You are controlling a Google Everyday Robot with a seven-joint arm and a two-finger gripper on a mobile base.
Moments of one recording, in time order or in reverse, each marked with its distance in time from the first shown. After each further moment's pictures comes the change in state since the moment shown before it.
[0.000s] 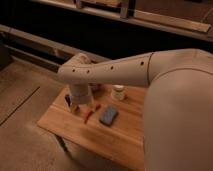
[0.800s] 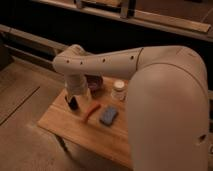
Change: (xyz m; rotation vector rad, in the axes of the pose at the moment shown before) arm -0.065 0.010 -0.024 0.008 -0.056 0.250
